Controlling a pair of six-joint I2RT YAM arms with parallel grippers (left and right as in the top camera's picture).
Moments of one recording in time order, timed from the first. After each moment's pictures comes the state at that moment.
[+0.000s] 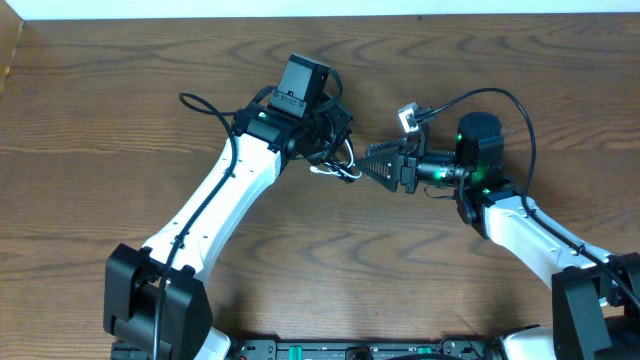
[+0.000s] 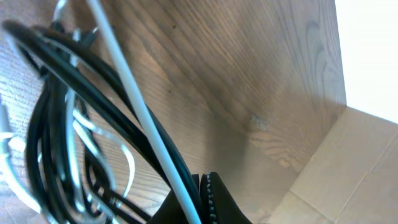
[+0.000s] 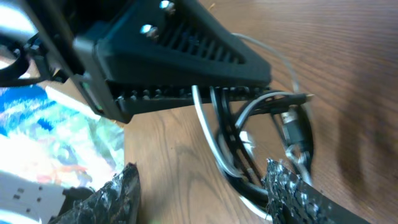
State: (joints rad) left arm -0.45 1.69 1.40 -0.66 0.30 -1.29; right arm 0.27 1.56 0.72 0.46 -1.04 0.47
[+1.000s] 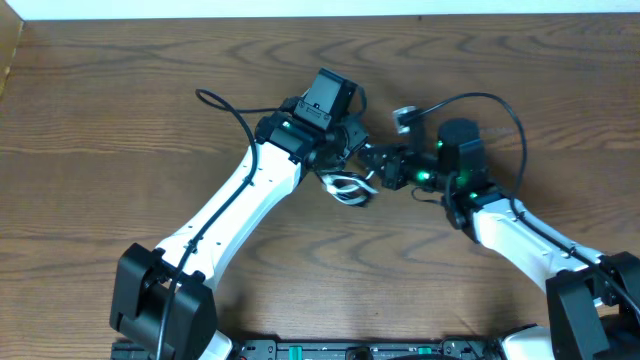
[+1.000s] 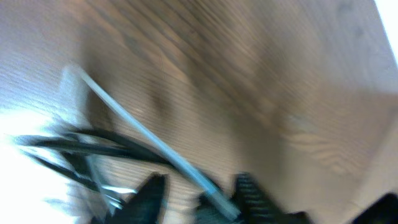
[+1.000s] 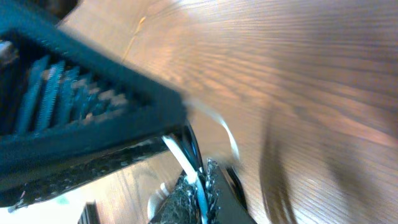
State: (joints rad) left arm -0.54 1.70 1.40 -0.72 0.13 -1.11; right arm 0.33 1.56 0.72 0.35 -0.68 0.58
